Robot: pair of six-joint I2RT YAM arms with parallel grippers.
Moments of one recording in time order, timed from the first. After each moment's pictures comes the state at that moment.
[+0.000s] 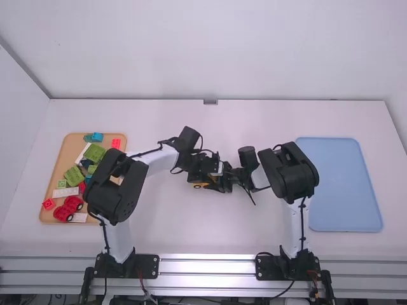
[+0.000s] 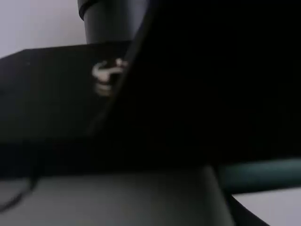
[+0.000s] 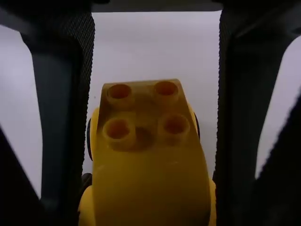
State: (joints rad) left arm -0.43 1.93 1.12 -0.40 0.63 1.13; right arm 0.35 2.21 0.77 0.62 -1.04 -0.78
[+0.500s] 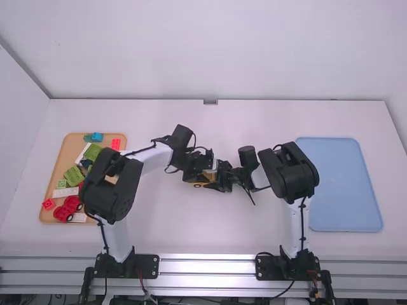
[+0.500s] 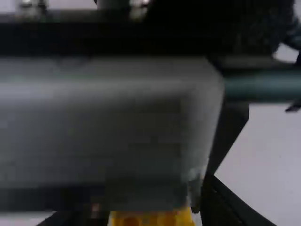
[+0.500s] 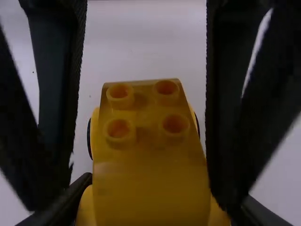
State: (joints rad) left arm -0.36 1.92 1.11 -0.45 0.68 1.13; right arm 0.35 2.21 0.77 0.62 -1.03 -0.77
